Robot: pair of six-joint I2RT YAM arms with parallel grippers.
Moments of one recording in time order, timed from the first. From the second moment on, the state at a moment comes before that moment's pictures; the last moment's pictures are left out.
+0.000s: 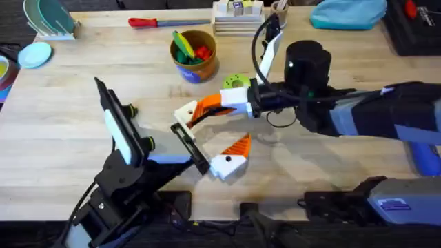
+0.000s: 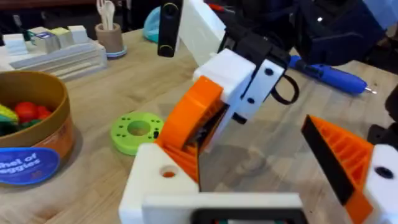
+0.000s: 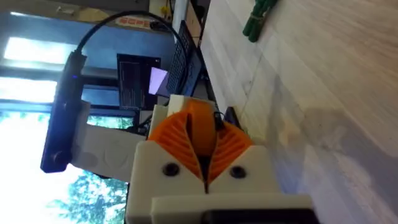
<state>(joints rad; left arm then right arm) -0.72 0.01 0.00 -0.06 0.21 -0.13 0.57 1.57 0.57 0.66 -1.03 1.05</state>
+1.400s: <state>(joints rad) -0.73 0.01 0.00 -0.05 0.21 -0.09 0.51 1.61 0.61 0.74 -1.14 1.05</state>
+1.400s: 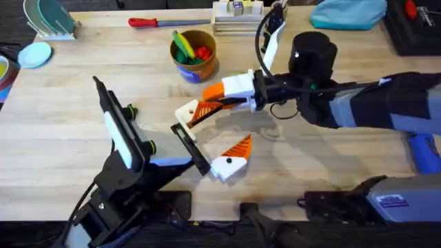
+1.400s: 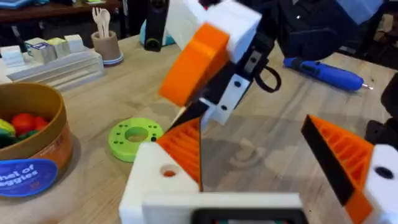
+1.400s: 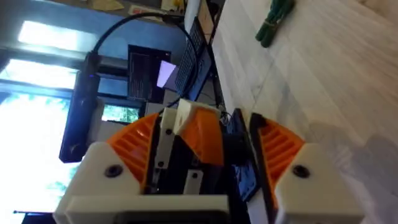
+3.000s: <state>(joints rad) -0.73 0.01 0.00 -0.05 0.21 -0.09 0.56 1.74 1.11 -0.49 -0.14 -0.11</state>
